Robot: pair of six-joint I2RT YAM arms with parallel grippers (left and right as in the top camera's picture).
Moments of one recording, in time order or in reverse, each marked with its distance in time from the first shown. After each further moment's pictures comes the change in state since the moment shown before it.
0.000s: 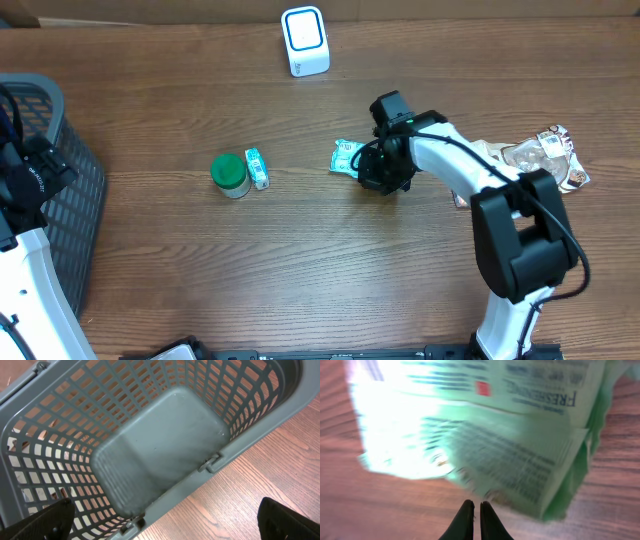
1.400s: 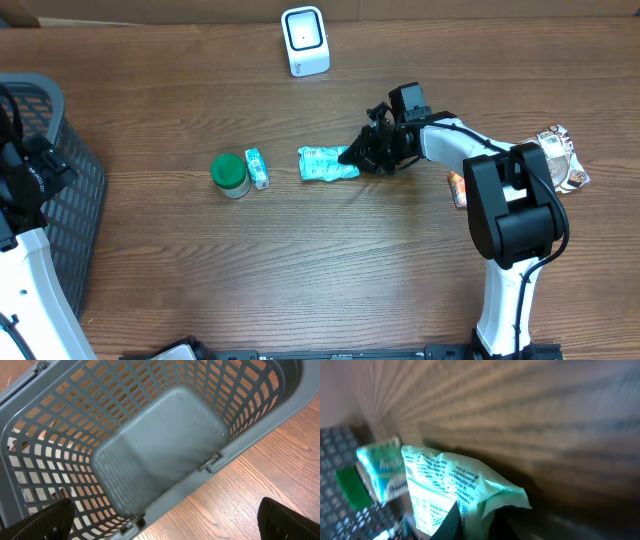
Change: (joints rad) left arm 0.000 0.000 0.000 0.000 0.000 0.000; right arm -0.116 0.198 0.017 0.356 -0.492 -0.010
